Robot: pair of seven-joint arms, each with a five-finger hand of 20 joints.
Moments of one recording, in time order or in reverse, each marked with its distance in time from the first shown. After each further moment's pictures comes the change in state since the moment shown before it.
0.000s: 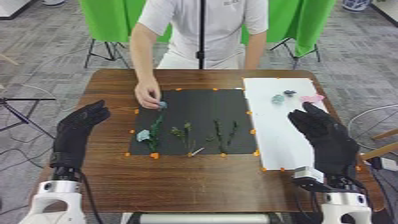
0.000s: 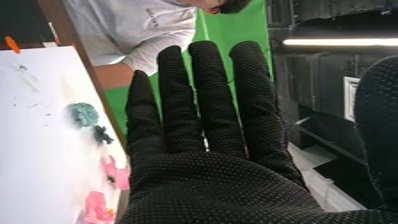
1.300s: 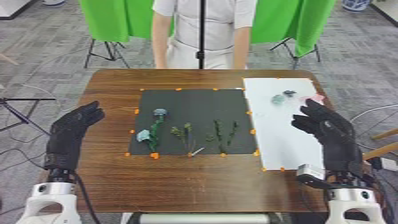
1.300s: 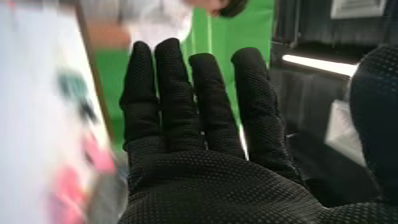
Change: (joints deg) left arm 1.0 0.2 -1.3 -0.1 -0.1 0.7 0.3; right arm 1.0 4.2 1.7 -0.6 -13.0 7.8 0.9
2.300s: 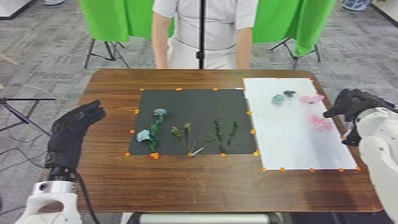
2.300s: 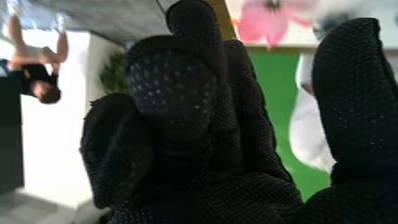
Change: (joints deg) left arm -0.3 0.8 0.5 -0.2 -0.1 0.5 -0.4; right arm 32.6 32.6 -8.8 19.7 -60.5 -26.2 36.8
